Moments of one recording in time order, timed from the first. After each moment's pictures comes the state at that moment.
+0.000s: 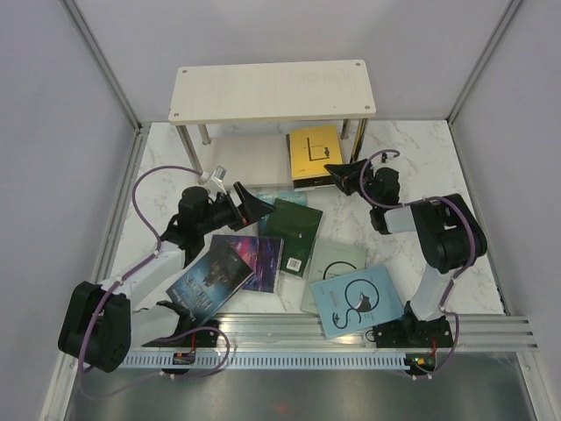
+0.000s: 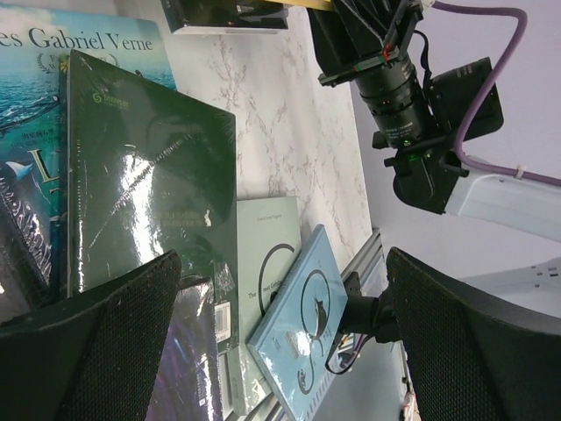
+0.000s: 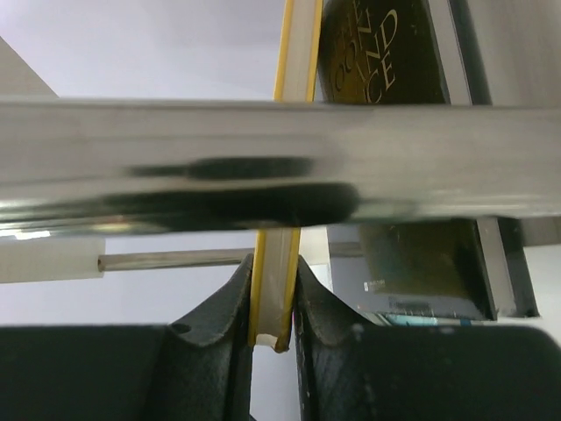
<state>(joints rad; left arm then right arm) -0.36 1.15 0.55 0.30 0.53 -0.91 0.23 1.81 0.72 0.98 -0.32 1.40</state>
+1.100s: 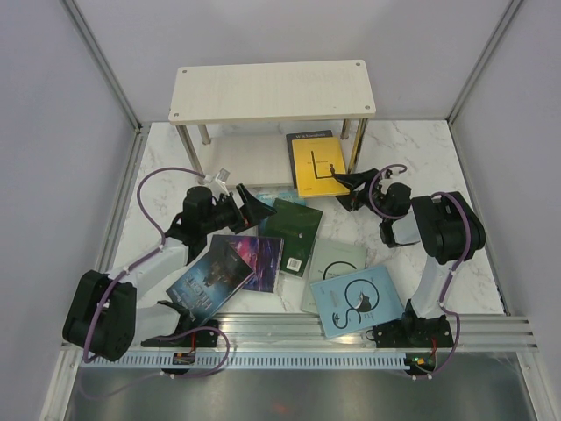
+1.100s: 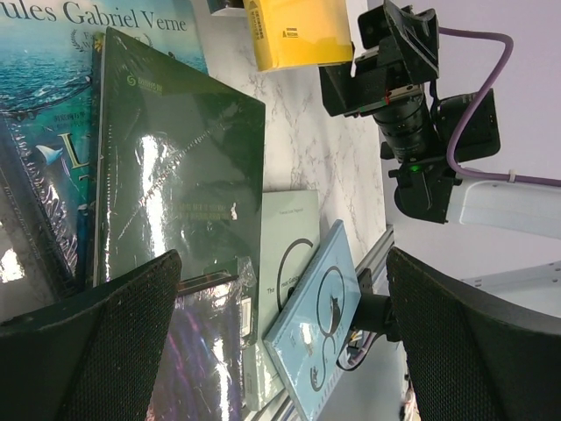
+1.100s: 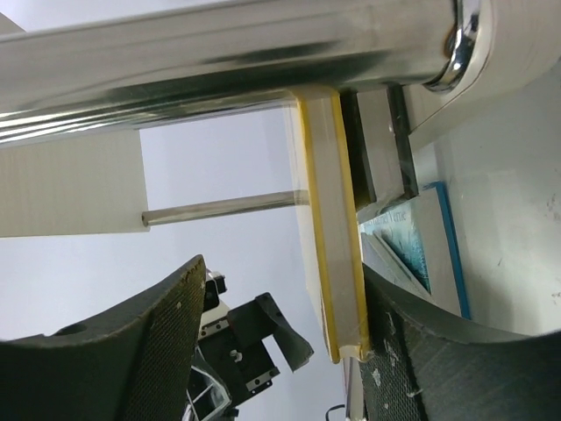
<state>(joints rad) -0.36 1.22 0.55 0.29 0.53 -0.89 0.13 1.91 0.58 1.24 -0.56 1.60</state>
